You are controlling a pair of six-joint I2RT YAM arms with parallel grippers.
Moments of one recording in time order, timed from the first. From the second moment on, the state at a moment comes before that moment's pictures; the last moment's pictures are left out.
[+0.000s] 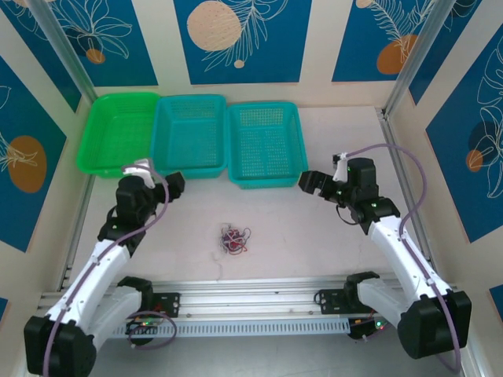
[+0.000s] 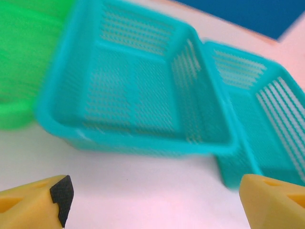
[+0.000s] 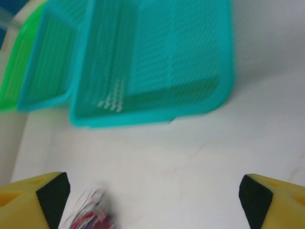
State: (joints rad) left arm -0.27 0.83 0.58 -0.17 0.01 -0.43; right arm 0.22 0.99 0.77 -0.45 -0.39 0.53
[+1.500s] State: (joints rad) left arm -0.72 0.88 0.43 -0.53 -0.08 -0.94; right arm 0.93 1.62 0.91 -0.35 -0.03 0.82
